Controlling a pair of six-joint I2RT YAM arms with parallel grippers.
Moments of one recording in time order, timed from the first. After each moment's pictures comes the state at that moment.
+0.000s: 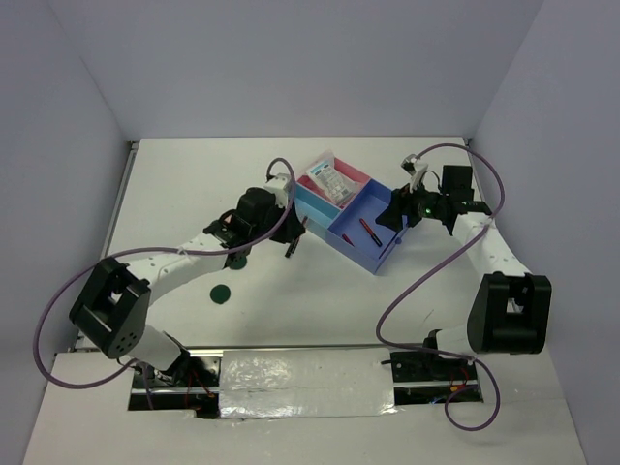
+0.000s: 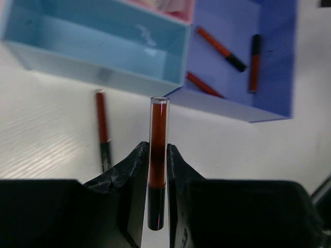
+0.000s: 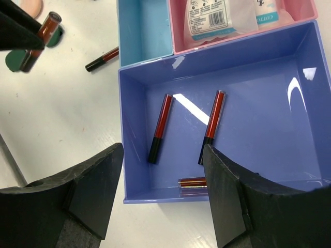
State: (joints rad) left arm -0.62 1.48 0.93 0.01 0.07 -0.38; right arm -0.07 1.39 0.98 -0.36 -0.85 -0.31
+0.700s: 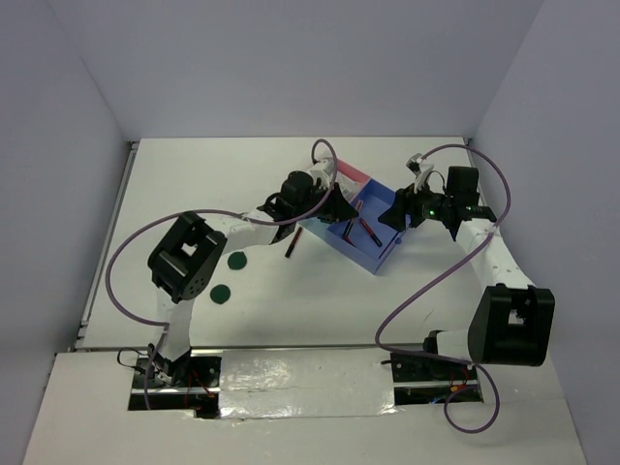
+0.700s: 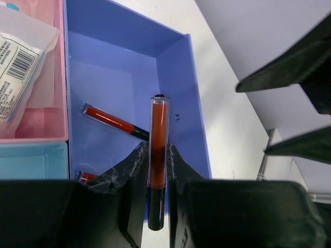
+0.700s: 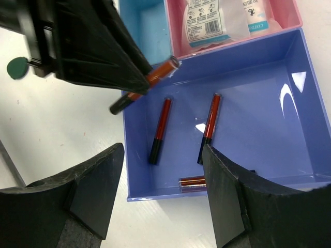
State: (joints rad) left arm -0.66 1.99 1.29 0.43 0.40 -0.64; right arm -0.09 1.32 0.95 -0.33 -0.85 -0.28
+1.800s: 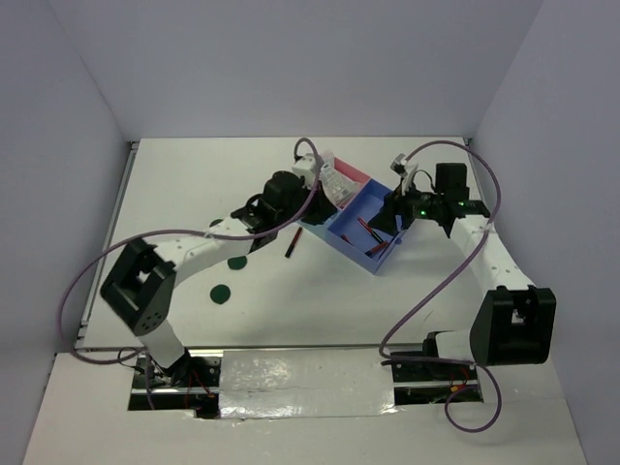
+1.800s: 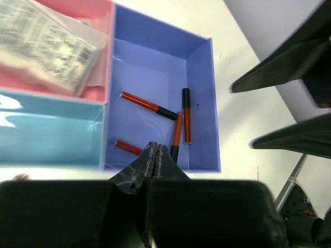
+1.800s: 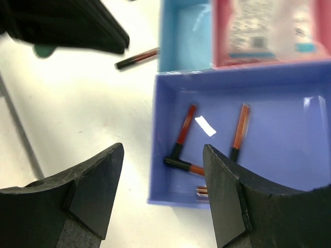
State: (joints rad) left arm -0.71 1.75 1.23 0.17 0.14 -0.49; right arm -0.03 1.32 1.00 -0.42 -0.90 -0.35
